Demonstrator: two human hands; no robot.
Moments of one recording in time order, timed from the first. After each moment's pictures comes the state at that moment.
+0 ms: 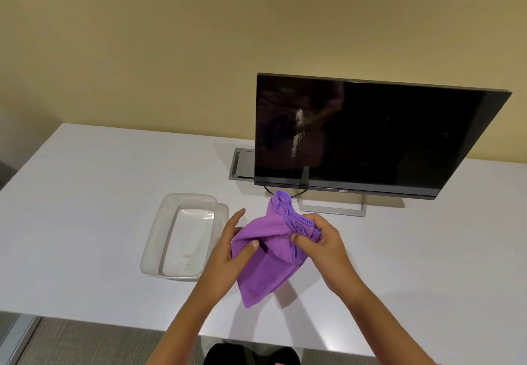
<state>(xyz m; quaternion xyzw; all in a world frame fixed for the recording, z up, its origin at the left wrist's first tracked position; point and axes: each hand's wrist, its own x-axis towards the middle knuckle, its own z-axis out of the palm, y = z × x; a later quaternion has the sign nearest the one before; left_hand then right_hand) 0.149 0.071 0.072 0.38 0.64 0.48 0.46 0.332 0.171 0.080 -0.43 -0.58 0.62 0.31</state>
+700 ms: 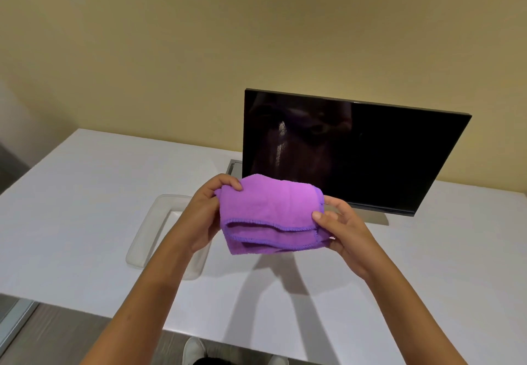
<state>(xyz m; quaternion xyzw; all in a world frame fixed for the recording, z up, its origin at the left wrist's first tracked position) 0.160 0.111 0.160 0.34 0.52 0.61 0.50 0.410 0.210 0.142 -0.39 -0.52 0.71 0.27</state>
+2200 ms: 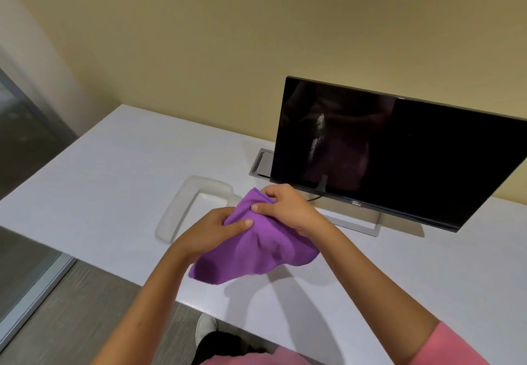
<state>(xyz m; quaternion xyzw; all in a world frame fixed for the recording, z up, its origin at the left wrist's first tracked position) 0.132 0.063 0.110 0.39 0.67 0.40 0.49 0.264 0.212 0.121 -0.32 -0.78 0.53 0.05</state>
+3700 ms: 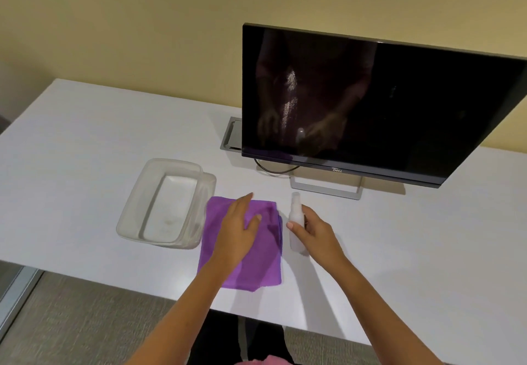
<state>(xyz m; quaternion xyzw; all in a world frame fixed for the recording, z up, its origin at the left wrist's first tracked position) 0.208 0.118 0.001 0.39 0.76 0.41 0.32 0.383 0.206 0.000 -0.46 -0.68 0.55 0.16</state>
